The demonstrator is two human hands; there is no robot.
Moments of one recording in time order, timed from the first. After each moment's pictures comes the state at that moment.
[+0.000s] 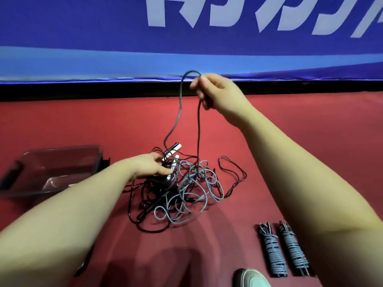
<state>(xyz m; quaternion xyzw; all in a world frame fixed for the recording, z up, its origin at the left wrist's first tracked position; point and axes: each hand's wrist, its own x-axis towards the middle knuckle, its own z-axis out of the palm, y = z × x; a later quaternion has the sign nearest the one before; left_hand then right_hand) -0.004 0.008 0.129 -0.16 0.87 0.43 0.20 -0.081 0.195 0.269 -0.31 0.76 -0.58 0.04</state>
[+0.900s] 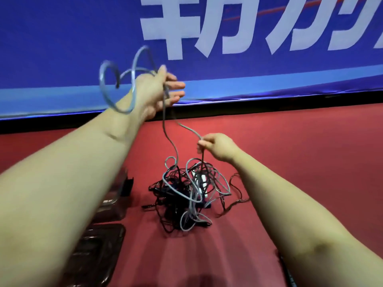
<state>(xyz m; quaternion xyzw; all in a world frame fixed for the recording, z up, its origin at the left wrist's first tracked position) -0.028 0.032 0.341 -0.11 0.68 0.70 -0.20 -0.096 0.184 0.214 -0.34 0.86 -0.38 0.07</state>
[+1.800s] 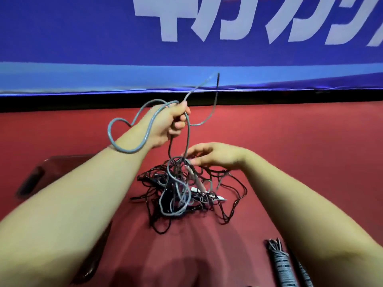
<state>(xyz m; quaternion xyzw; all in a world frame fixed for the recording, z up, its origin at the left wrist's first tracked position) -0.029 0.044 0.251 -0.06 0.62 0.78 -0.04 -0.081 0.204 0.196 -0.35 0.76 -0.43 0.34</state>
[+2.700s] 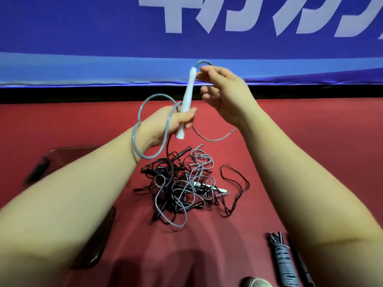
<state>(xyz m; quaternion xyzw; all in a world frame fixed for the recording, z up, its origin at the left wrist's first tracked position) -0.021 0.040 0.233 -0.01 0.76 0.65 -0.05 -0.070 0.177 0.287 -0.20 0.57 -0.78 0.15</state>
